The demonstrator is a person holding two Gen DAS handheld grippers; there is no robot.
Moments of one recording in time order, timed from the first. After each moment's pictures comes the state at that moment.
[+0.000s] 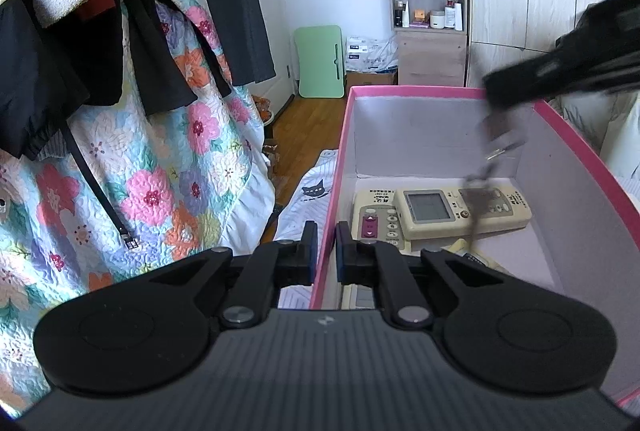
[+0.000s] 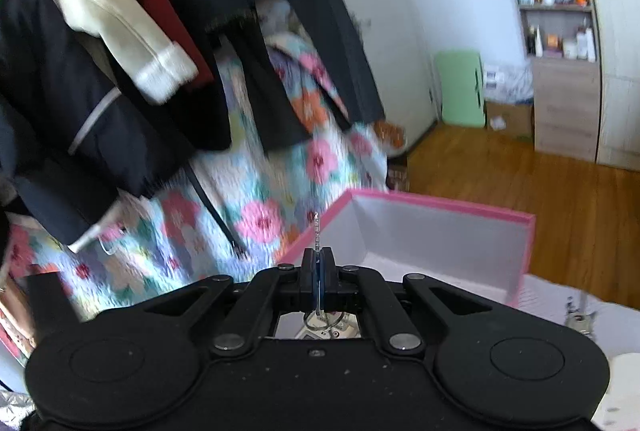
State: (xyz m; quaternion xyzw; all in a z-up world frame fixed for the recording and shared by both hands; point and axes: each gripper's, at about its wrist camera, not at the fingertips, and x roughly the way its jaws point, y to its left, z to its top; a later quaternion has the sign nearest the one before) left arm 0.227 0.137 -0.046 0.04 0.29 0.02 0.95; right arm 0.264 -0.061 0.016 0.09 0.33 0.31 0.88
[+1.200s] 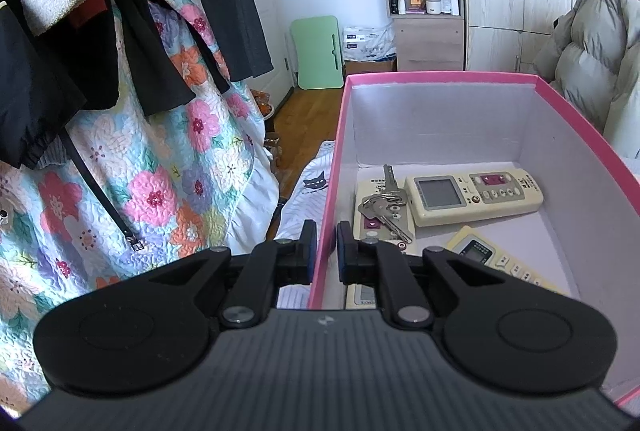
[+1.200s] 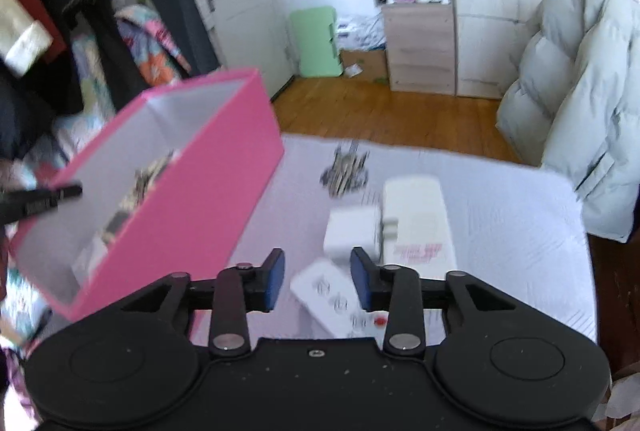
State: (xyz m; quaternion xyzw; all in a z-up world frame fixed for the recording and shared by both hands) left arm 0.230 0.134 -0.050 0.07 0.31 0.02 0.95; right arm 0.163 -0.227 -0.059 0.07 0.39 0.13 0.91
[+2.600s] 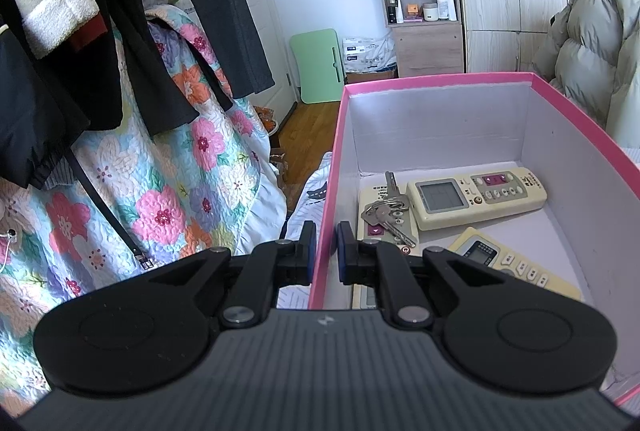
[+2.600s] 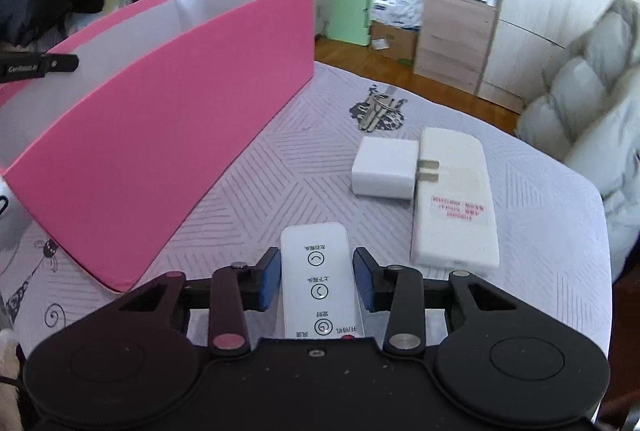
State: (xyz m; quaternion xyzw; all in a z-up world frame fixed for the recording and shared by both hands) left arm 0.222 0.124 -0.049 0.09 0.29 0.02 0.95; right arm 0.153 -0.190 -0.095 -0.04 0.41 0.13 0.90
